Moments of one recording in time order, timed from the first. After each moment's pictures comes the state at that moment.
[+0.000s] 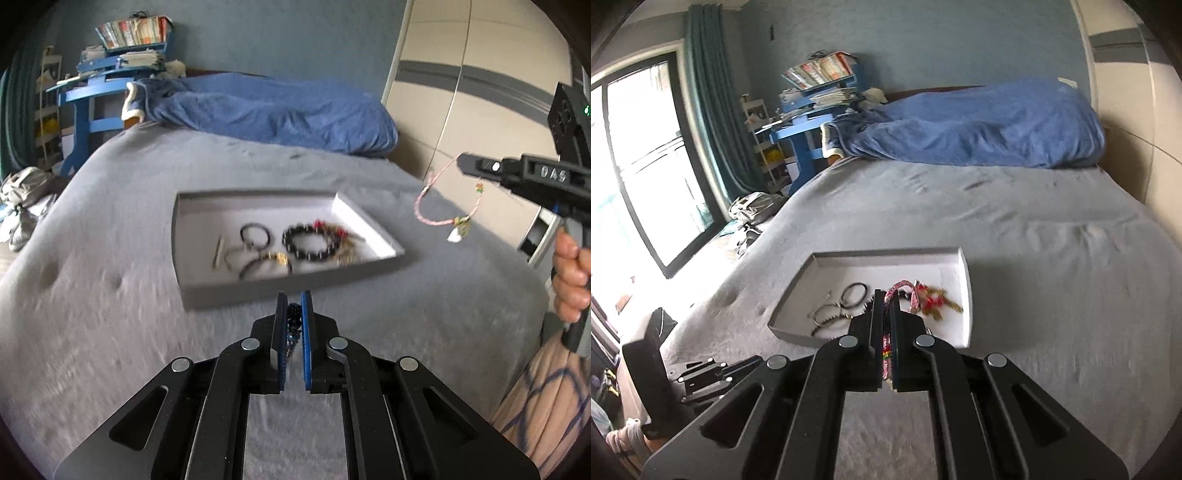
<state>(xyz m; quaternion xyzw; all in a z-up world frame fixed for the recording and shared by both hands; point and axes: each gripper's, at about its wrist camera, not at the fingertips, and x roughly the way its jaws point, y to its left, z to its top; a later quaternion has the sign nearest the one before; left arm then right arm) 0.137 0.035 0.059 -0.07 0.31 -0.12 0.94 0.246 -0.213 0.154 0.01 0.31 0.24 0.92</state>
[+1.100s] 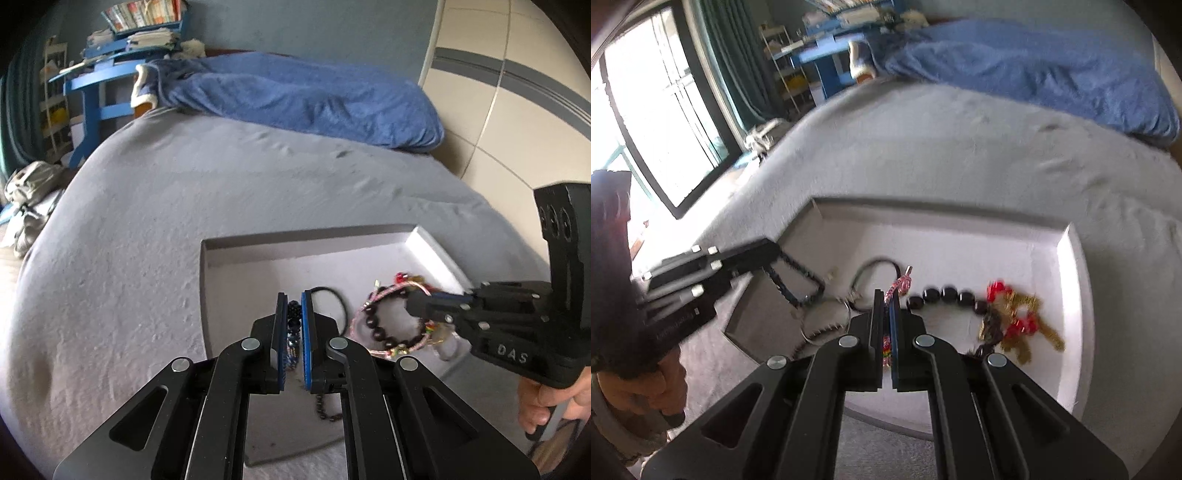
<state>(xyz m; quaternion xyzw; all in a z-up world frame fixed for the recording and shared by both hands) 0.288 0.075 0.046 -0.07 0.36 -0.07 0.93 0.367 -0.116 0.041 -0.05 0.45 0.29 0.84</state>
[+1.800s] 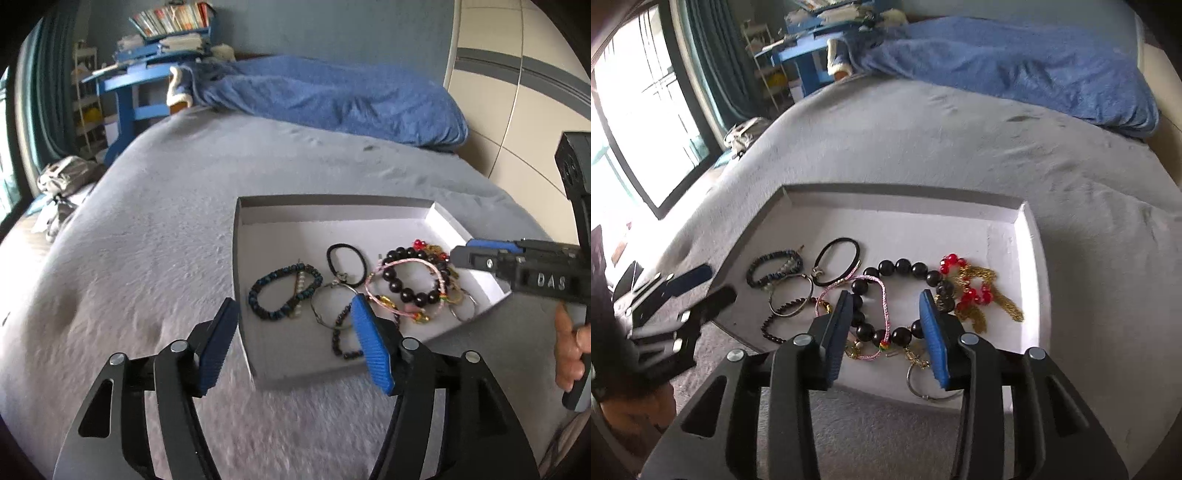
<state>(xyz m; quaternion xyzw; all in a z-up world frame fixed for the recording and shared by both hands) 0.226 0.064 0.032 -0.05 0.35 -0.01 0.94 0.346 -0.152 0.054 -0.04 0.43 0.25 0.87</state>
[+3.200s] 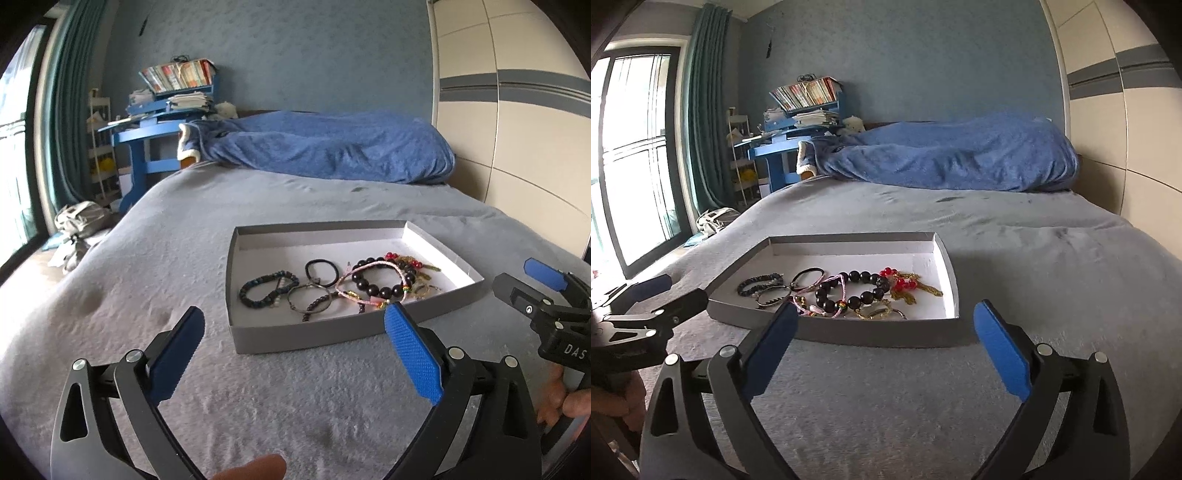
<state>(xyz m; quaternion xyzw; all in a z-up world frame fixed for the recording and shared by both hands) 0.159 0.030 0.029 -0.02 0.24 0.01 0.97 0.228 -0.210 0.037 -0.01 0.21 0.17 0.96</state>
